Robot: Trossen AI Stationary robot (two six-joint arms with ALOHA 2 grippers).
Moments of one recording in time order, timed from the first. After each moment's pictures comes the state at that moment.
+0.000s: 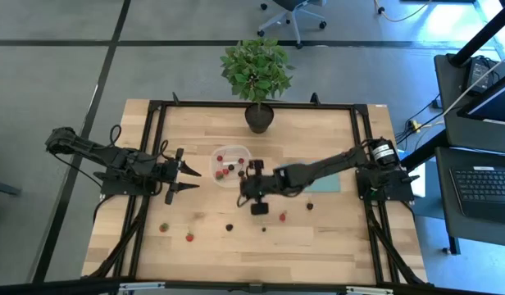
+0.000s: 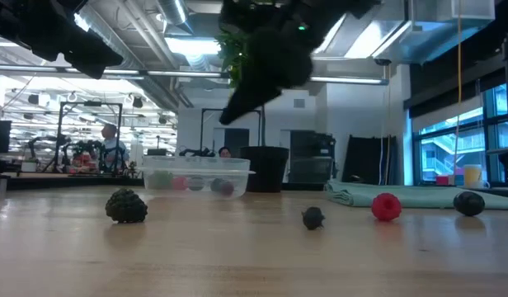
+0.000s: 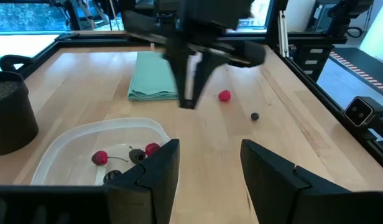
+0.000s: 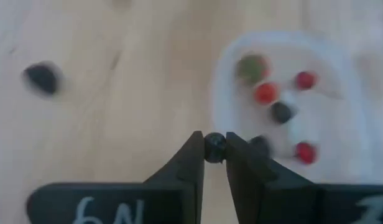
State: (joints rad) left arm -0.29 0.43 0.30 -0.19 -0.22 -0.10; right arm 0.19 1.94 1.40 -0.32 0.28 -0.10
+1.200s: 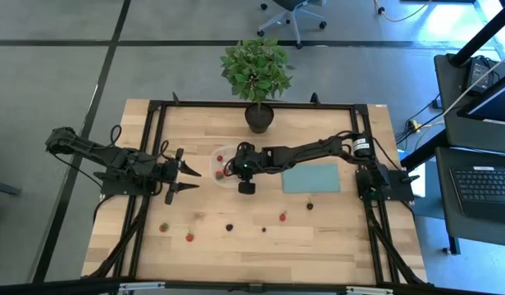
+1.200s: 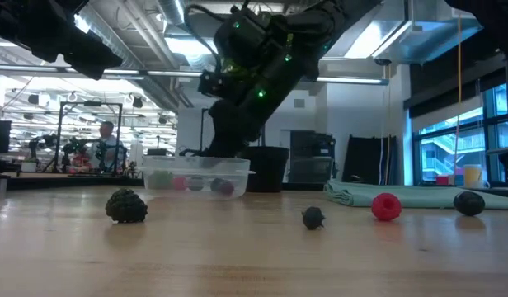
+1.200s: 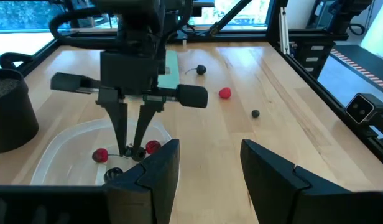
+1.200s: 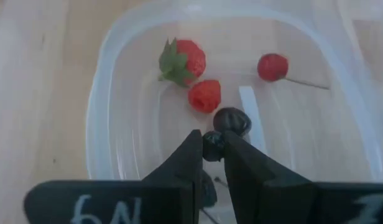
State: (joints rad) left arm -0.29 0.43 0.30 -0.20 -0.22 -0.10; right arm -0.02 2.12 1.47 -0.19 0.11 -0.11
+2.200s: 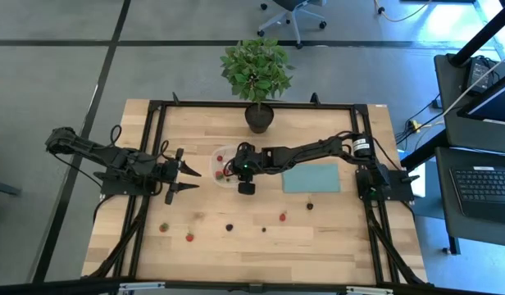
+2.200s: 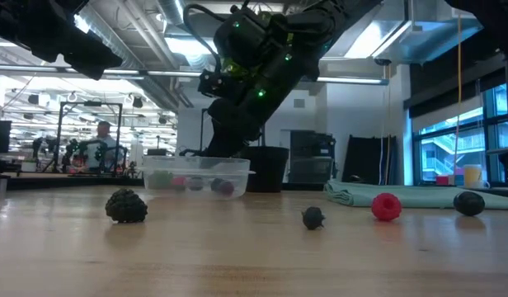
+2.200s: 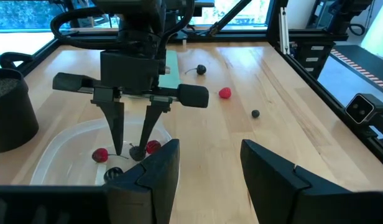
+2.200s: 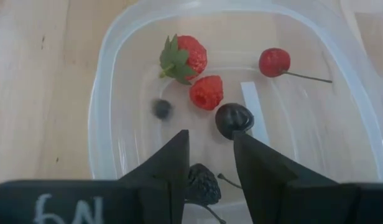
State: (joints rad) left arm -0.29 0.43 0.30 -0.20 -0.22 -0.10; right arm -0.02 2.12 1.47 -0.19 0.11 -0.08
